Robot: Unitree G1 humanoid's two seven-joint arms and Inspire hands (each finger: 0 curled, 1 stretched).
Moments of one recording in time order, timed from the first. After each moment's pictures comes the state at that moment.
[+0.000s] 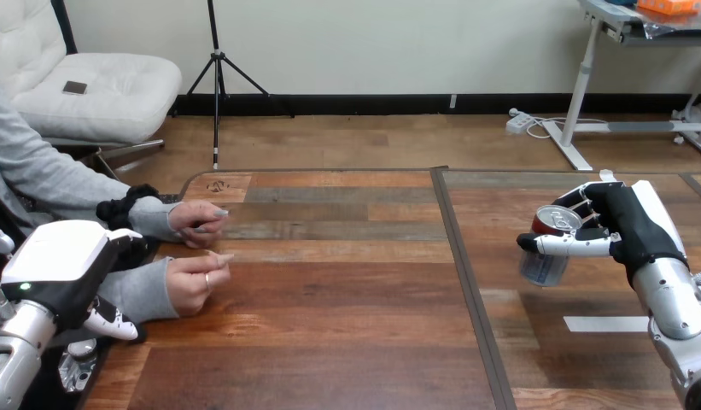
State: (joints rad) left arm -0.43 0.74 -0.30 1.00 0.80 -0.43 0.31; right arm -0.65 -0.47 0.00 1.26 -0.25 -0.42 -0.07
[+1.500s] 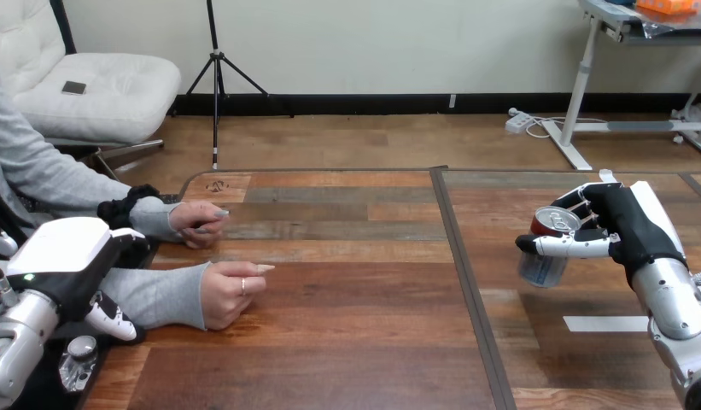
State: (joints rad) left arm -0.48 0.74 -0.32 1.03 0.75 -0.43 0.21; right arm -0.65 -0.47 0.00 1.26 -0.25 -0.42 -0.06
